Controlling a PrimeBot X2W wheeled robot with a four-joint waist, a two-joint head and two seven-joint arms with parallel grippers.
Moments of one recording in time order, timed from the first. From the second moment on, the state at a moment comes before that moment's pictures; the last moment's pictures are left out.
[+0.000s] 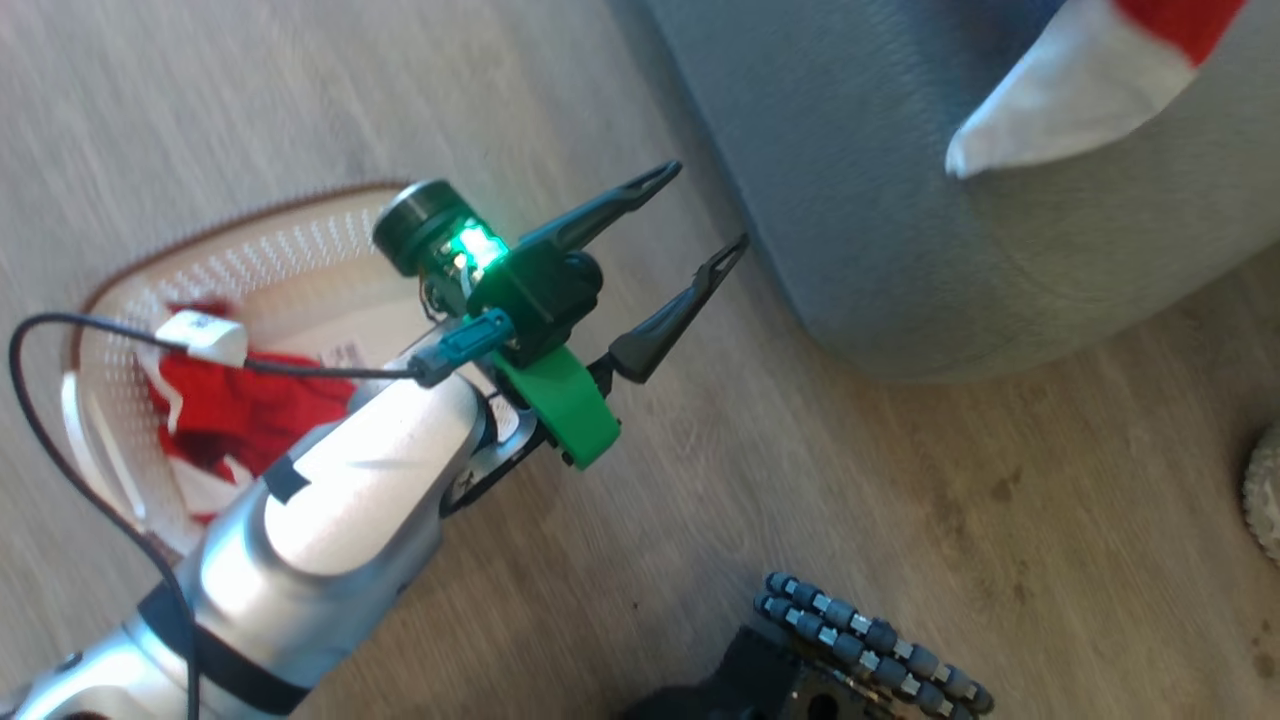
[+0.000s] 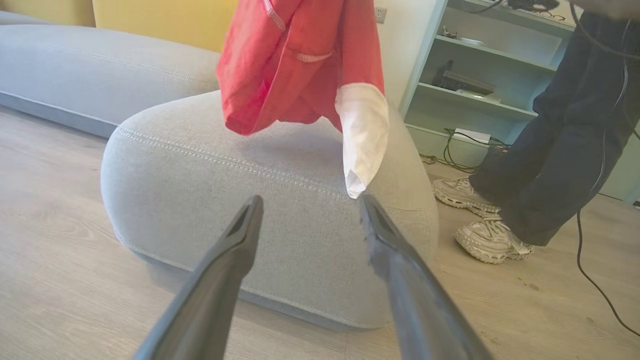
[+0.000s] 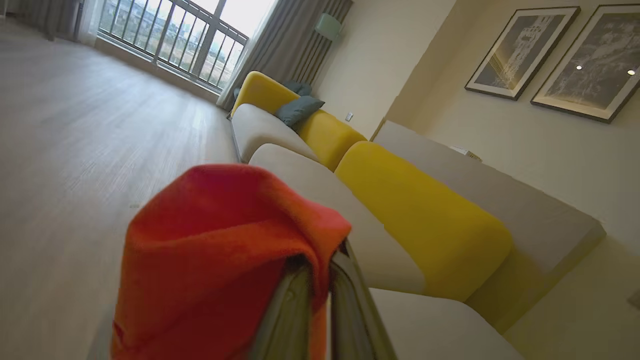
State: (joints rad) left arm -0.76 0.26 -0.84 0.25 -0.41 -0.13 -0.26; right arm -0.98 -0.34 -0.05 0.45 0.08 0.13 -0.26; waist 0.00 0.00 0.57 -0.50
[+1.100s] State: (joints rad) left arm -0.88 0.29 -0.89 0.17 -0.40 -0.13 -0.26; right arm -1.08 -0.38 -0.61 0.97 -0.15 0.13 -0.26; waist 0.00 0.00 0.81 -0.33
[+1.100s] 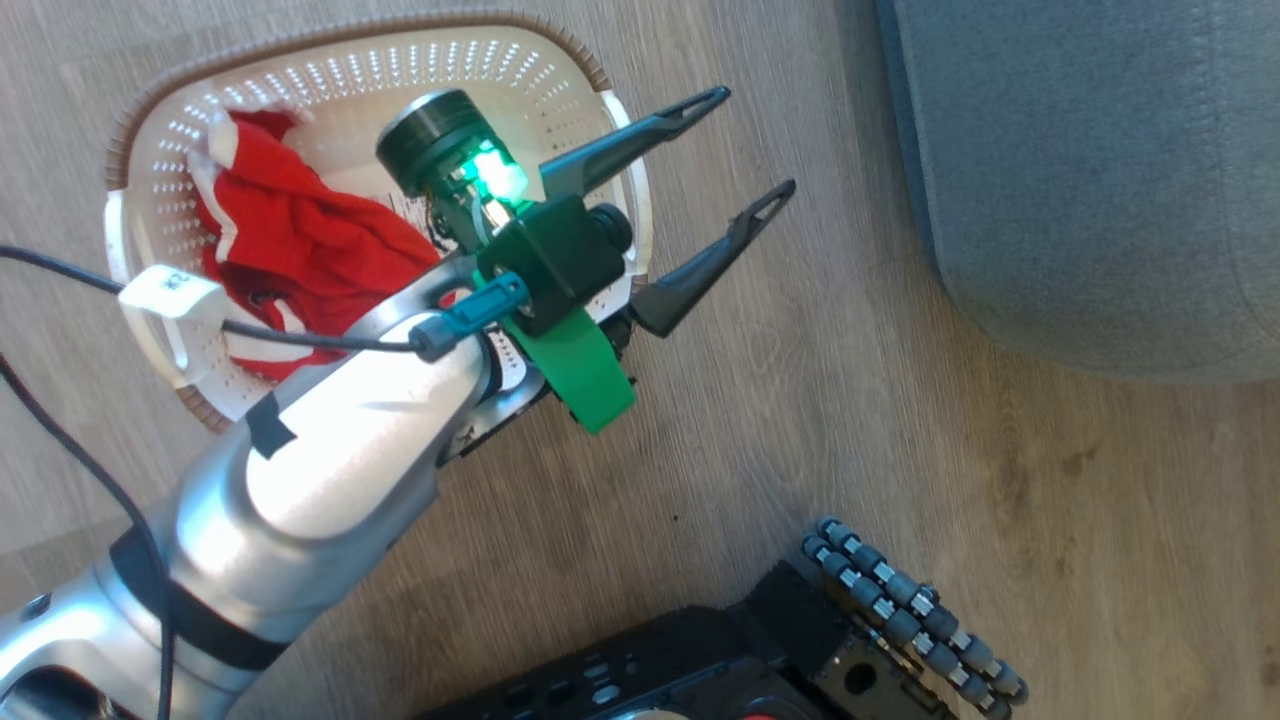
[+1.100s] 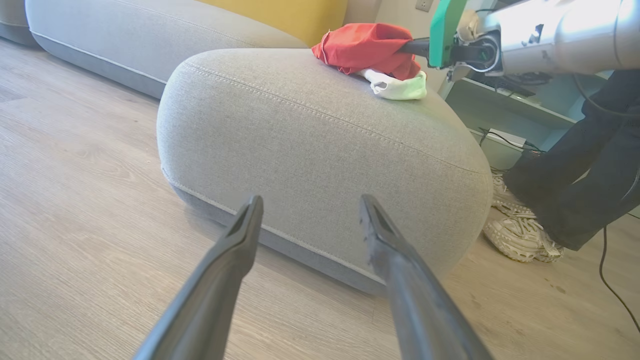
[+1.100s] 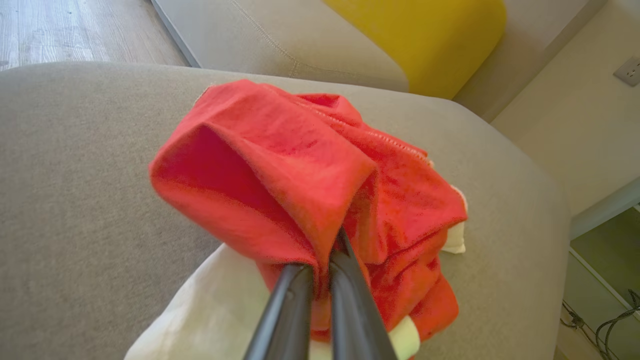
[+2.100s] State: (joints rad) left arm -0.64 0.14 -0.59 0.24 -0.37 -0.13 -0.26; right arm -0.65 -0.27 -0.10 0.38 0.18 0.13 -0.26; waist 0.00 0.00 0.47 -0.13
